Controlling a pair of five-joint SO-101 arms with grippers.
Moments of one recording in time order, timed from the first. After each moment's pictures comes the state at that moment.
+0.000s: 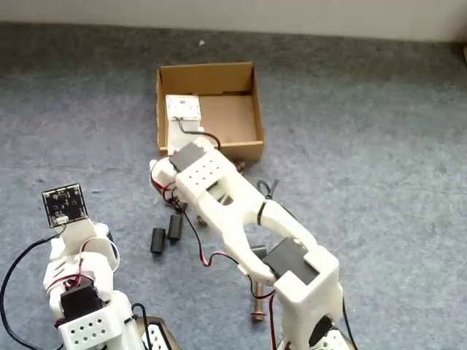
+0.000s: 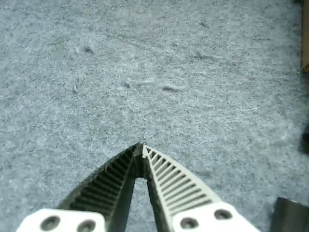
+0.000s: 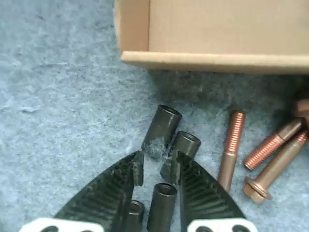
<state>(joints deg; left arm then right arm) -28.8 -103.3 96.0 60.5 -0.1 -47.0 19.5 -7.4 62.3 -34.9</state>
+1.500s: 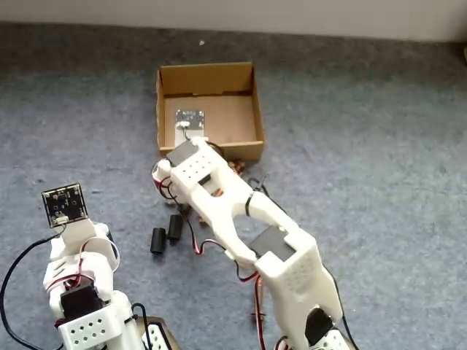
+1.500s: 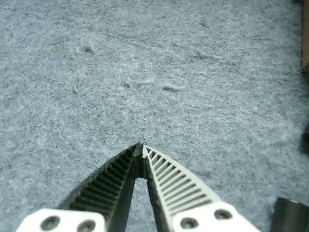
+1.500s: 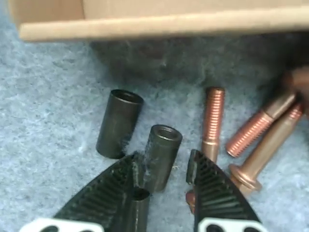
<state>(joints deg) -28.8 -103.3 96.0 60.4 -0.1 -45.8 32.9 -12.4 69.8 -36.7</state>
